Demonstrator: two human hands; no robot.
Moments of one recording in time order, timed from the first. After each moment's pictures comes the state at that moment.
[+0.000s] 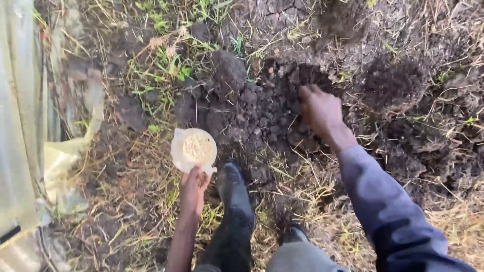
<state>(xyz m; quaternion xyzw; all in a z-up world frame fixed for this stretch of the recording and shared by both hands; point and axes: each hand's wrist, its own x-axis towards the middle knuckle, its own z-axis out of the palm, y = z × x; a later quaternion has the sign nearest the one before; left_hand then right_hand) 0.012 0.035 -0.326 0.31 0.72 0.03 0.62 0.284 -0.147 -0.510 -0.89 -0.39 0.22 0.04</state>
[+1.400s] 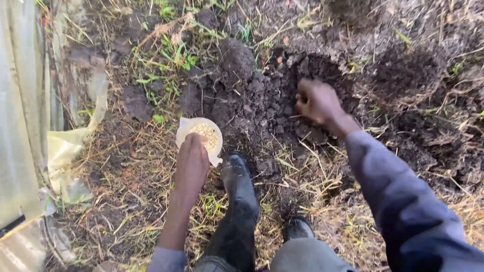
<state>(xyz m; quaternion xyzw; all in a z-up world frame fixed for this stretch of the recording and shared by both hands) -0.020 0.076 -0.385 0.83 0.40 -0.22 0.33 0.281 -0.136 -0.541 -0.85 -0.42 0.29 0.12</state>
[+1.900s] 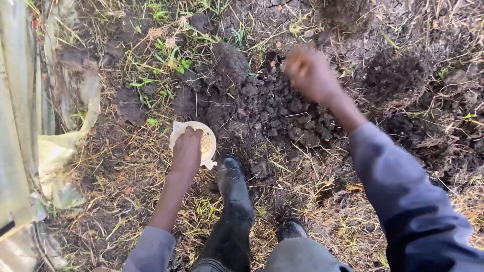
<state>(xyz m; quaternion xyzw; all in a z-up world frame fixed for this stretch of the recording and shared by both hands) -0.002 0.100 -0.433 0.89 0.30 -0.29 0.19 0.328 -0.068 -0.435 -0.77 -0.37 0.36 0.38</state>
